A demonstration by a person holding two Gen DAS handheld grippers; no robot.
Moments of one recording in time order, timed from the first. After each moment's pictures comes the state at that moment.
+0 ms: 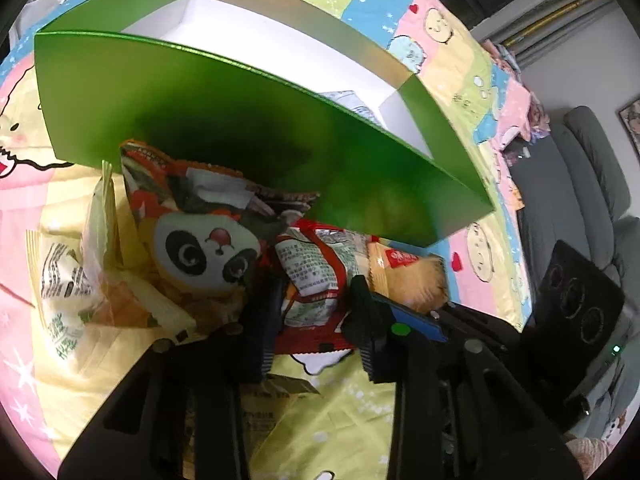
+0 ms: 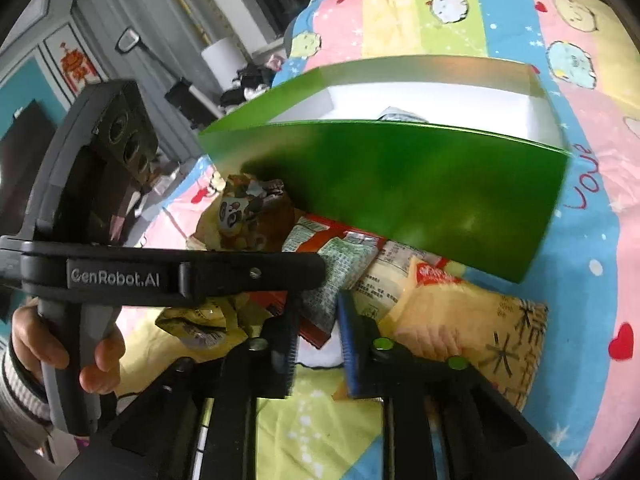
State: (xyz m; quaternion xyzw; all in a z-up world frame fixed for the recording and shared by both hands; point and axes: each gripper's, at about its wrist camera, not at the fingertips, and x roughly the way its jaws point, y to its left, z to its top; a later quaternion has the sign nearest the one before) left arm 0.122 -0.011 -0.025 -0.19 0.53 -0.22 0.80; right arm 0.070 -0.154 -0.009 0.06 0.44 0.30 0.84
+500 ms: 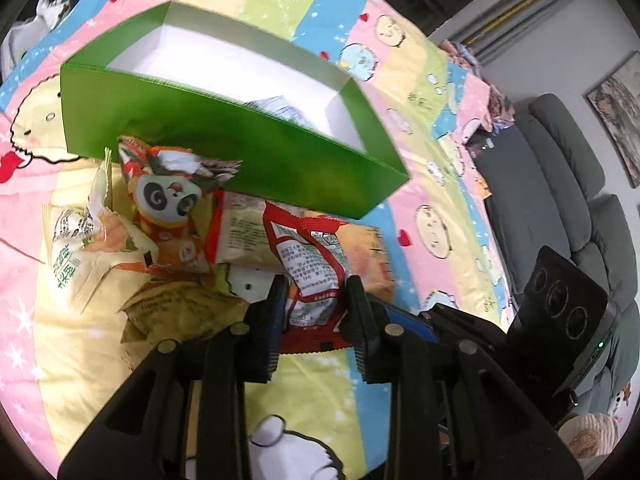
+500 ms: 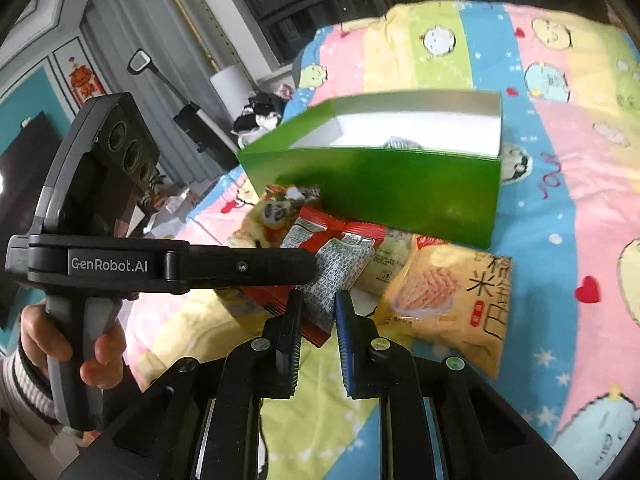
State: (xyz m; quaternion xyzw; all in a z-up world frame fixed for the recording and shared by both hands) left arm 0.072 -0.019 0.014 -0.19 0.49 -0.26 0.81; right arm 0.012 -0.166 0.027 0.07 0.40 0.29 0.87
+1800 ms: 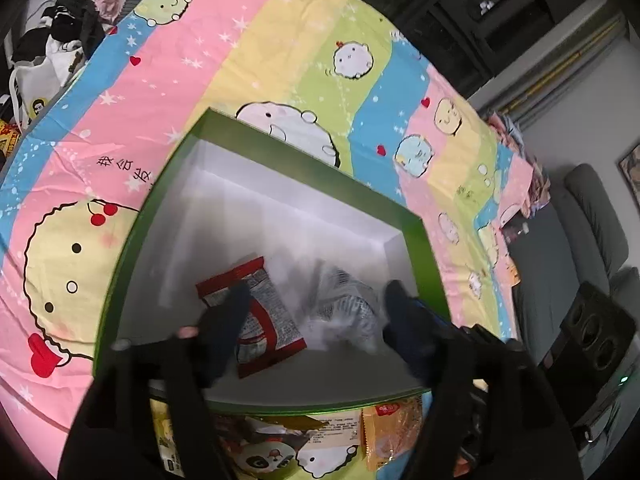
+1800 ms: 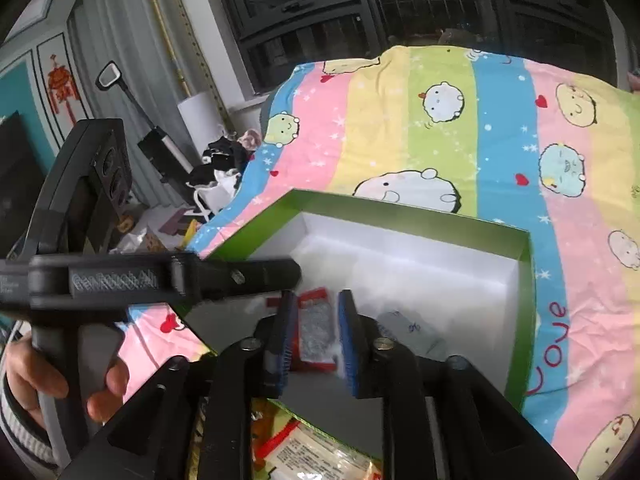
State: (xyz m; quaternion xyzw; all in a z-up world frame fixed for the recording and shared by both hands) left arm 0.211 0.035 0.042 -0.23 0.46 -0.18 0.84; right arm 0.154 -0.128 0.064 0.03 0.36 0.24 0.90
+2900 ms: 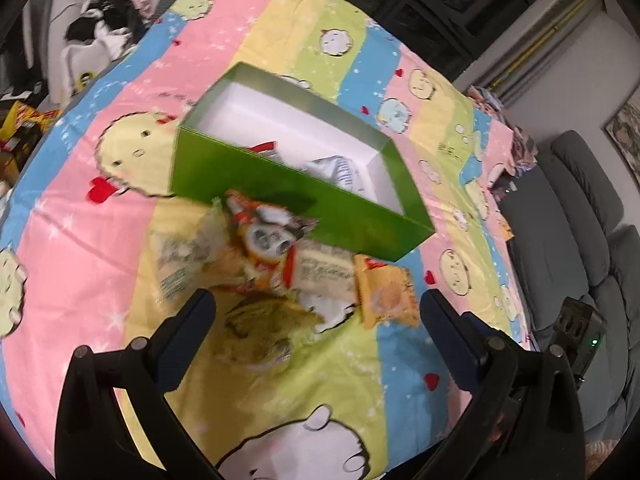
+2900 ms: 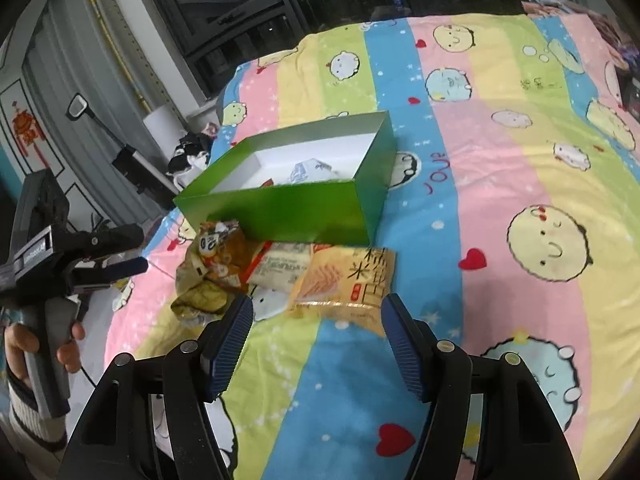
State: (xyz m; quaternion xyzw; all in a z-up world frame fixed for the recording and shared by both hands) left arm 0.056 0.042 0.044 -0.20 0.45 -0.17 0.85; right arm -0.008 -0.219 0.049 0.11 0.40 0.16 0.90
